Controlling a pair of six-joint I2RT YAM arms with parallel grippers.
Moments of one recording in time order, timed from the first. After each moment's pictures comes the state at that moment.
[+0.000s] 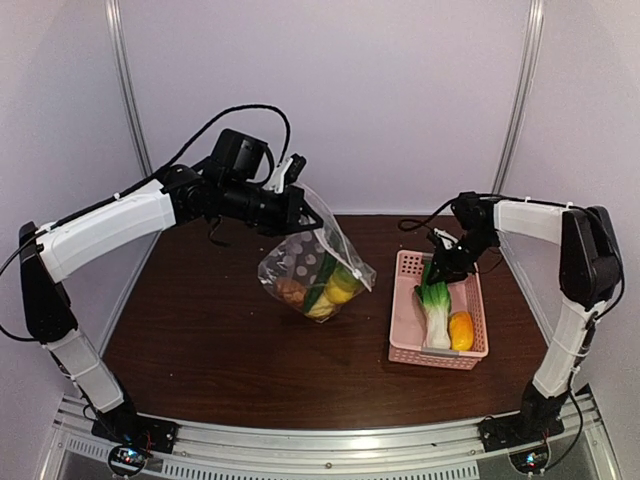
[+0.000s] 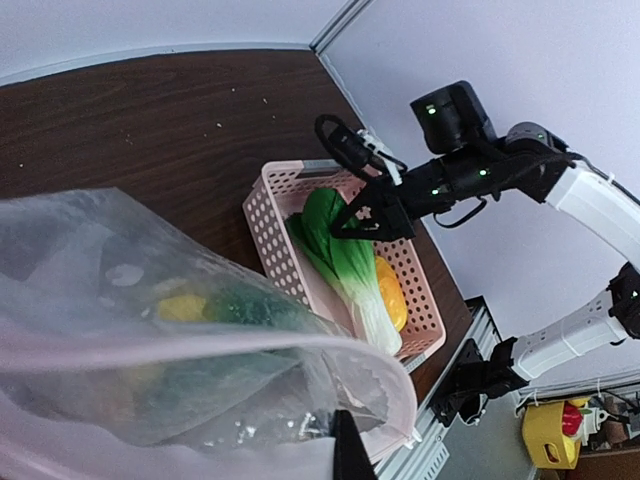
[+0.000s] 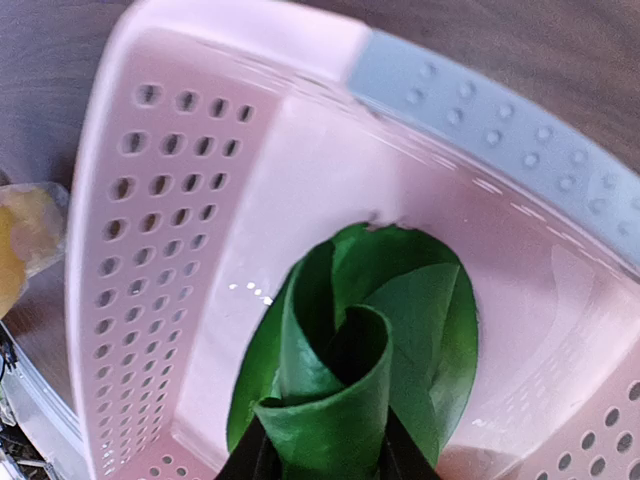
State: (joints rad) left arm -0.79 1.66 1.61 -0.52 0.34 -0.57; right arm 0.20 1.86 1.37 -0.85 -0.37 0.04
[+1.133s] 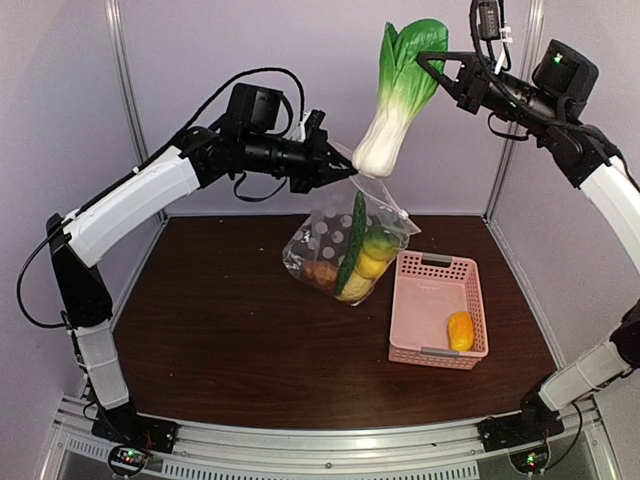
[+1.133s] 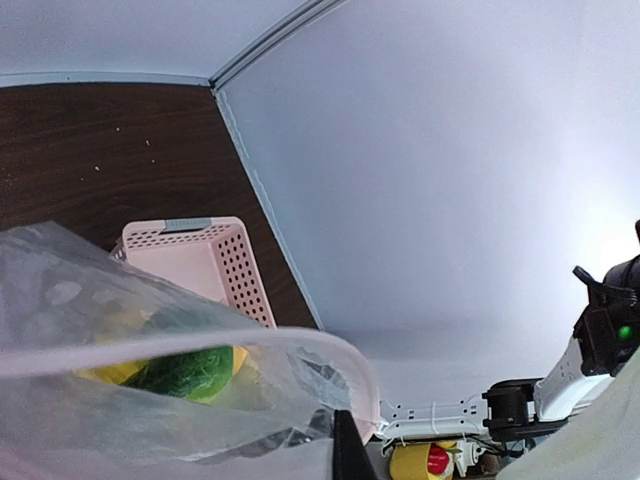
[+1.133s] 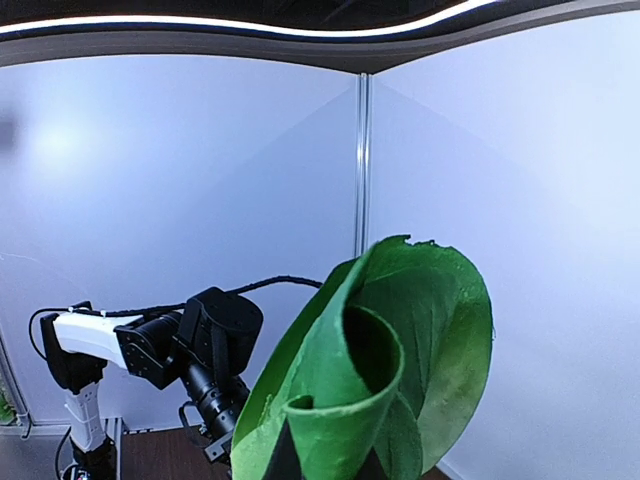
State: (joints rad) left arm -0.81 1.89 2.08 -0.54 0.47 -0.86; right arm 0.48 1.39 1.81 -0.14 -0.60 0.14
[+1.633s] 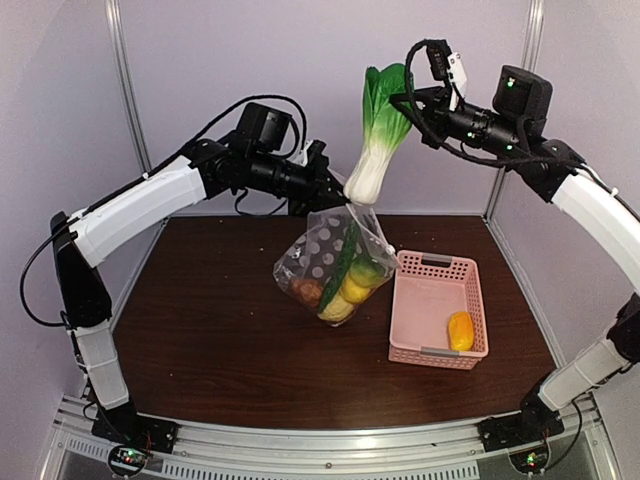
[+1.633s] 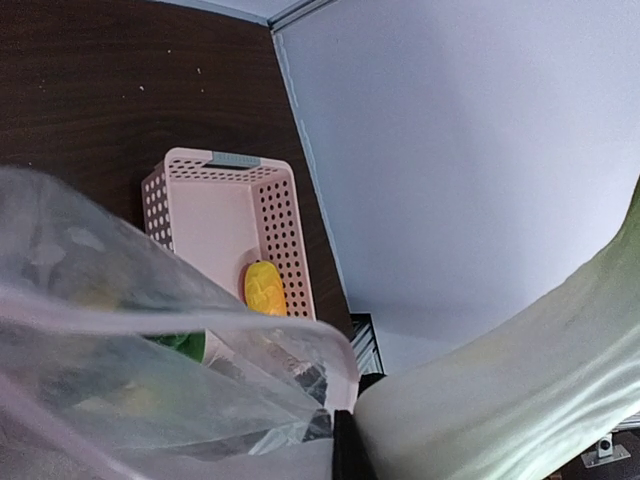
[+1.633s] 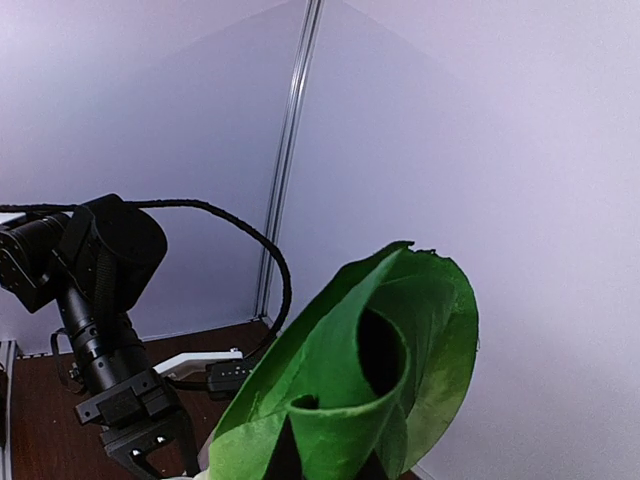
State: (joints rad) left arm -0.81 1.88 1.98 -0.59 0.49 -0.93; right arm 0.57 1.43 1.69 -0.15 -0.37 -0.16
